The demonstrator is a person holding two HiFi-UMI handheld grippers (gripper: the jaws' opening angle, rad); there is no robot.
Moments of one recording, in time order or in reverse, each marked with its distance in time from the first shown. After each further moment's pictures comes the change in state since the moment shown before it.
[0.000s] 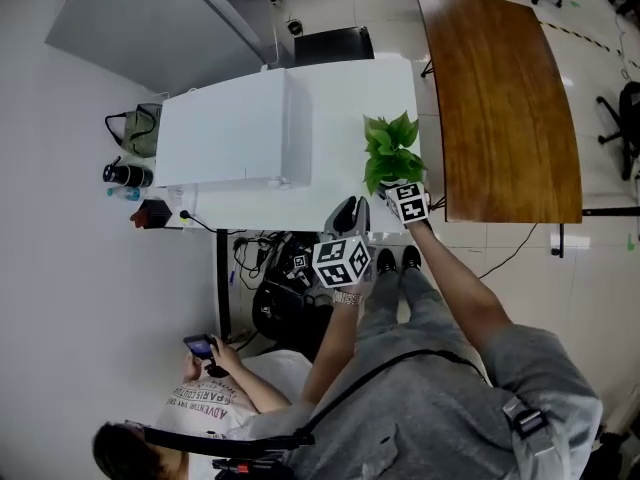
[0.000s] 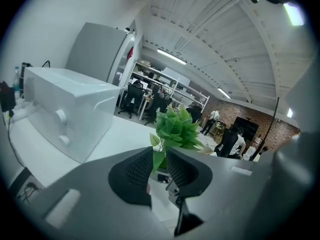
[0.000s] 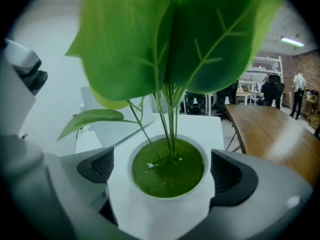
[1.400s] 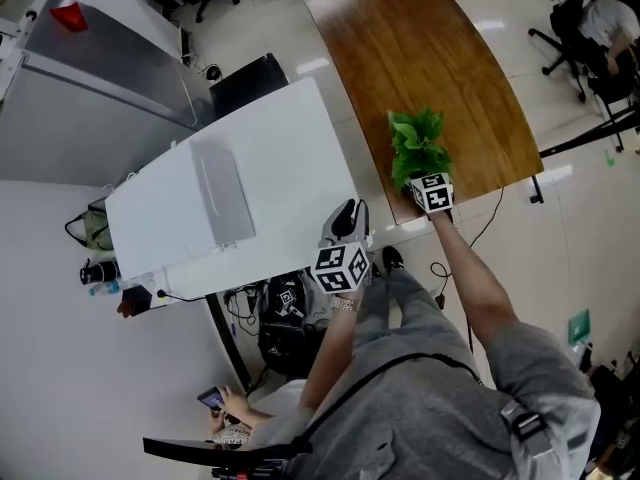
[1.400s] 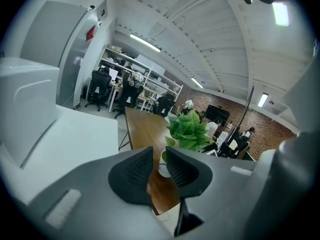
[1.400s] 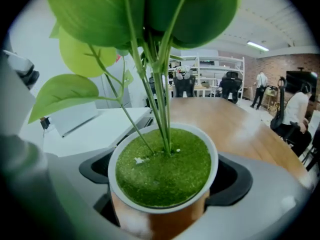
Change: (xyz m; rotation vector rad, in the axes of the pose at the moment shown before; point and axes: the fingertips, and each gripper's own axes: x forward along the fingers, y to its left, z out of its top) left arm 0.095 -0.152 -0.041 0.135 0.133 -0.283; right arm -0.127 -0.257 -0.084 0.151 0.049 -0.334
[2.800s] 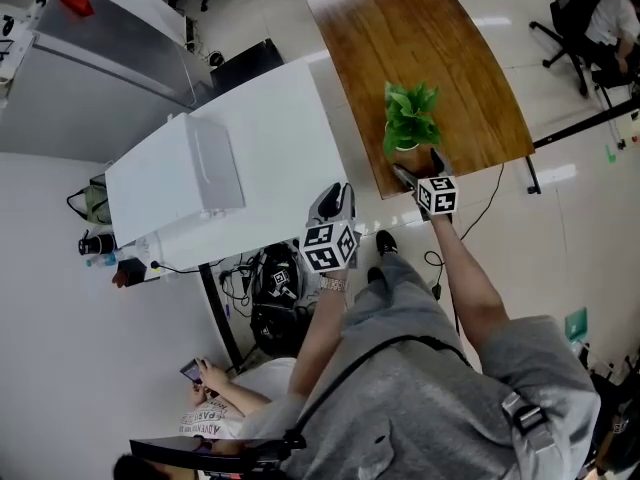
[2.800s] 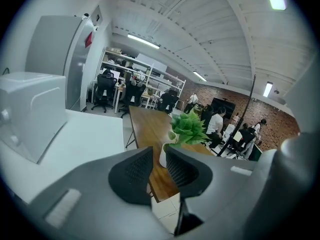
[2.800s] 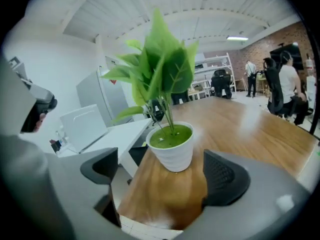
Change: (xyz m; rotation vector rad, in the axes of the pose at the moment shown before) left arm -0.026 -0.024 -0.024 0.058 0.035 0.085; right arm -0.079 -0.007 -0.038 0.202 -0.153 0.054
